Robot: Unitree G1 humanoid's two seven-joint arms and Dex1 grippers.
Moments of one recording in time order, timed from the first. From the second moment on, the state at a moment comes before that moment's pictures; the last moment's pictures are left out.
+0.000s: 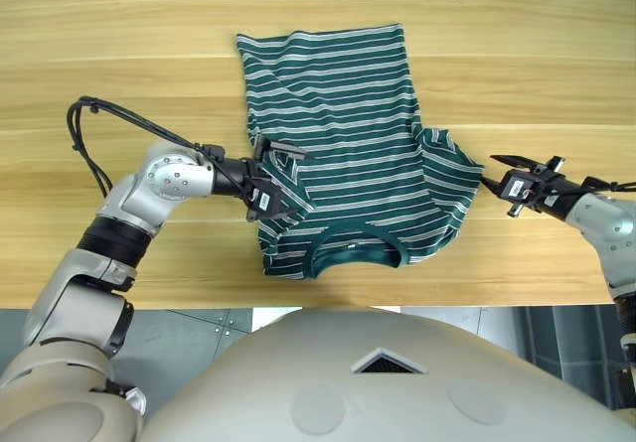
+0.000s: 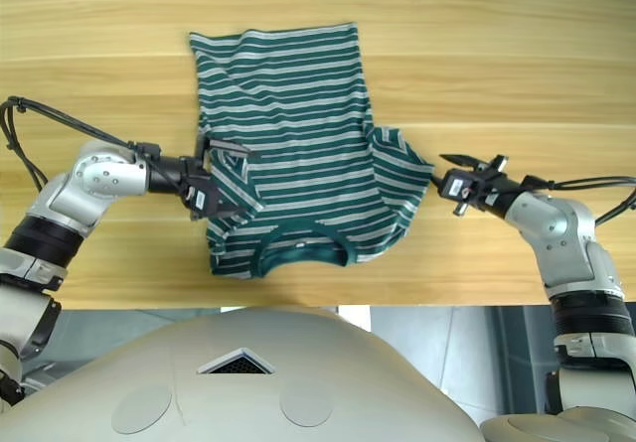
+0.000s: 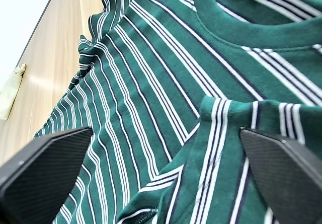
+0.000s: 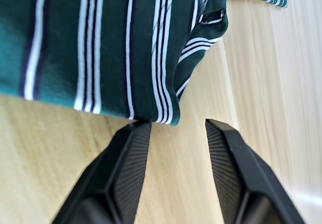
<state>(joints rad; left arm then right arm) -0.26 0.70 -0.49 0.30 0.21 -0.74 -0.94 0.15 -0.87 0.05 0.24 -0.29 -0.41 0.63</state>
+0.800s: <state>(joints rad) -0.26 0.70 -0.49 0.30 0.21 -0.74 -0.95 0.10 -0.87 0.13 0.33 -0.26 -0.46 0.60</state>
